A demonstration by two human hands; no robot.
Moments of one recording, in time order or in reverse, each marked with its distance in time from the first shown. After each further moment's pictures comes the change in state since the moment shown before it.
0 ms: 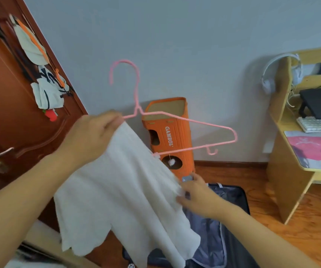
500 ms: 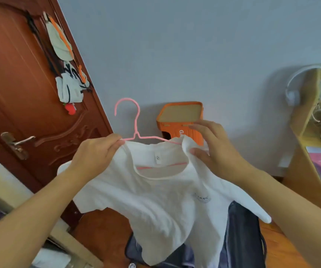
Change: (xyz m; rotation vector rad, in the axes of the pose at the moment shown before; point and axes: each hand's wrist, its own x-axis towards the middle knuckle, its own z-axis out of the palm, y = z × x) left_hand -0.067 -0.066 0.032 0.251 0.120 -0.052; right_hand 0.064 -0.048 -0.097 -0.161 0.298 -0.222
